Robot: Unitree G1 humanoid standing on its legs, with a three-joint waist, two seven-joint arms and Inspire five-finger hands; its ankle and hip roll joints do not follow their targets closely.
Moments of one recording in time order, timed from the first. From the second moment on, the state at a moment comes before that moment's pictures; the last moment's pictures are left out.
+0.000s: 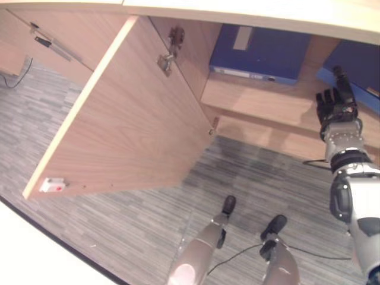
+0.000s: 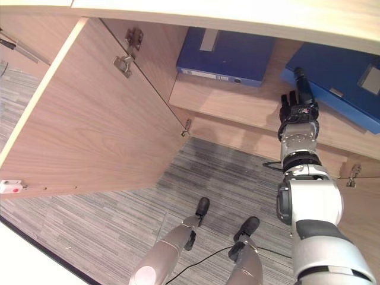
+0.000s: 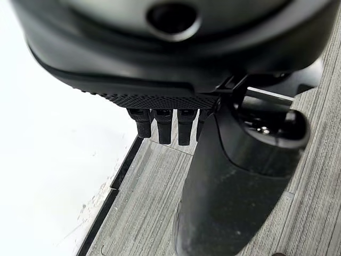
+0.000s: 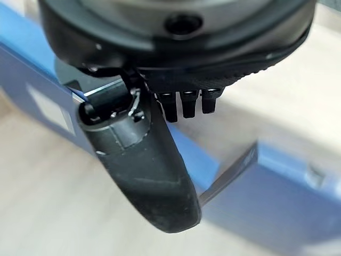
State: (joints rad) left arm 0.12 0.30 -0.23 1.17 -0.31 0.00 -0.06; right arm -1.19 -0.63 0.08 1.37 1.44 -0.09 -0.10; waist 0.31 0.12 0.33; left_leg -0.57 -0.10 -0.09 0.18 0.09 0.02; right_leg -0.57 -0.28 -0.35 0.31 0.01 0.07
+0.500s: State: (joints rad) left arm 0.10 0.35 -0.15 1.17 -0.30 -0.05 -0.04; right arm -1.32 -0.87 0.65 1.37 0.37 0.12 -0.07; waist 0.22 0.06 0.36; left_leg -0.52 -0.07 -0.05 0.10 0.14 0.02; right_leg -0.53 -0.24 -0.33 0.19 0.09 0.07
